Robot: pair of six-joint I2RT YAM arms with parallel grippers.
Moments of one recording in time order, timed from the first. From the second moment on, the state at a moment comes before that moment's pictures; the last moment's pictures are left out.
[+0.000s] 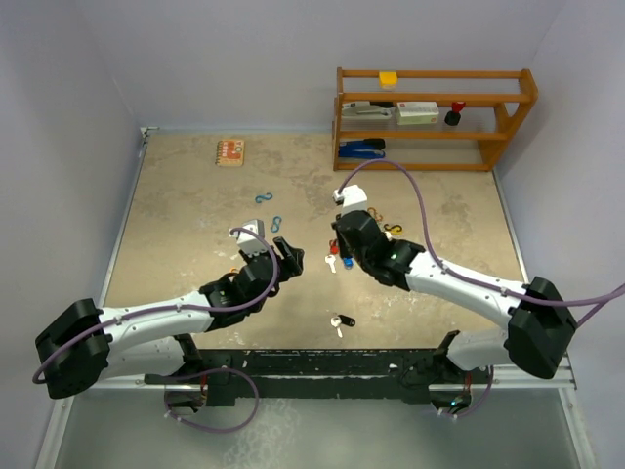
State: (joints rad) left arm -1.01 1.11 0.48 0.19 -0.69 -0.91; right arm 0.89 1.33 0.88 -0.19 0.48 0.31
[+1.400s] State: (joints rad) left arm -0.92 1.08 0.55 -0.21 -0.83 -1.08; right arm 0.33 1.57 1.06 -0.20 0.31 0.25
